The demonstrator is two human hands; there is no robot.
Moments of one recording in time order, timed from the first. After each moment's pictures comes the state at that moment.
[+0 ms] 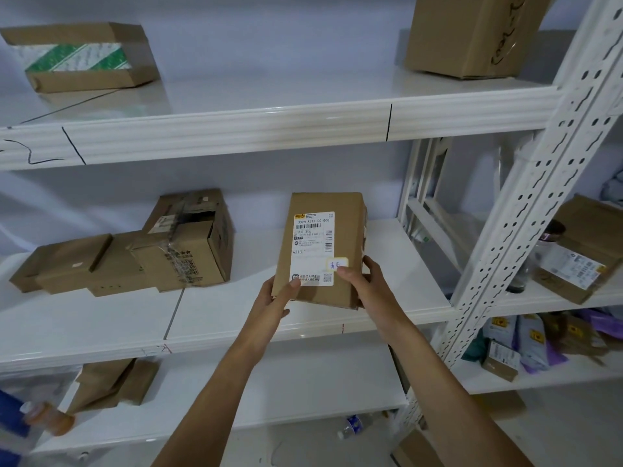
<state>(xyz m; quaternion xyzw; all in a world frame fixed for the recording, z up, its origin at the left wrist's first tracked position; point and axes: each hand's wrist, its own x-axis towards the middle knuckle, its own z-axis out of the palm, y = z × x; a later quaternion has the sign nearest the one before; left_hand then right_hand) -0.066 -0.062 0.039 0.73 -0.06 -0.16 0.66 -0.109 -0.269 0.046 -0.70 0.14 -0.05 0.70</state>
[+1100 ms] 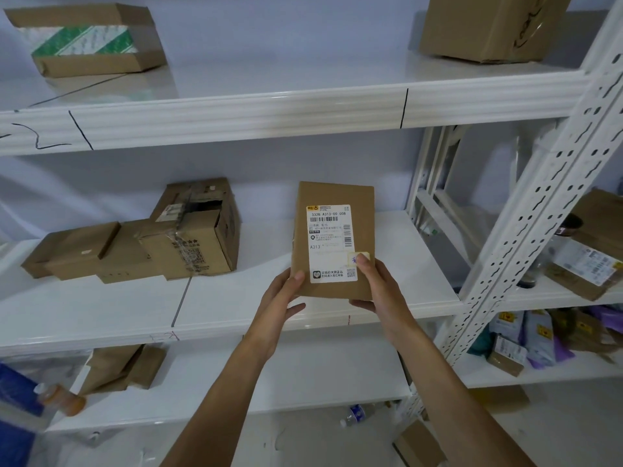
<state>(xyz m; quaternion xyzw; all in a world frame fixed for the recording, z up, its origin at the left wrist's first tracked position) -0.071 -0.061 0.032 0.68 -0.05 -0.19 0.71 -0.114 -0.265 0.031 -0.66 0.16 -0.07 0.73</state>
